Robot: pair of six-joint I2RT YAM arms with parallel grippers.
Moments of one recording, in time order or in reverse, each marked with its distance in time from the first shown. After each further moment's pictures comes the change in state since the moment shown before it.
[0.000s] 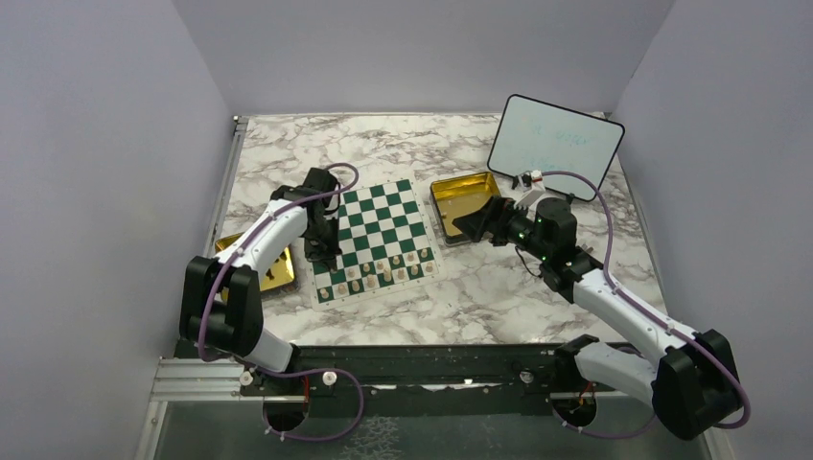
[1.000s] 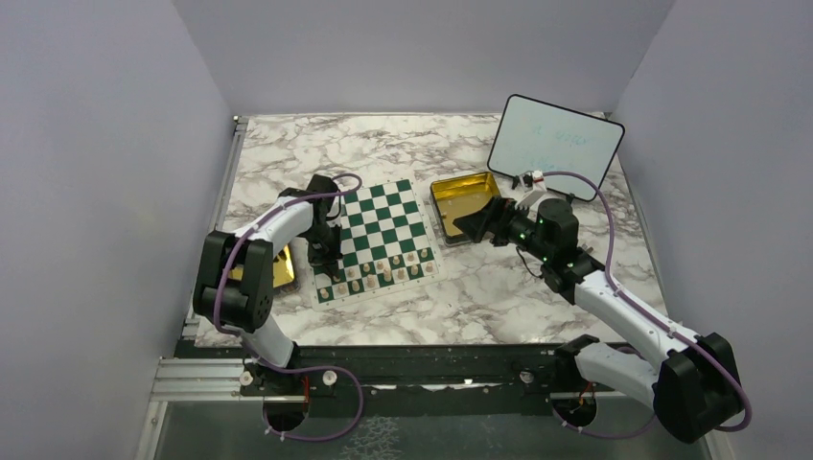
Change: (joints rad) left arm 0.051 0.141 -0.043 0.069 0.074 0.064; right arm 0.000 -0.016 -0.003 -0.002 0.001 -0.007
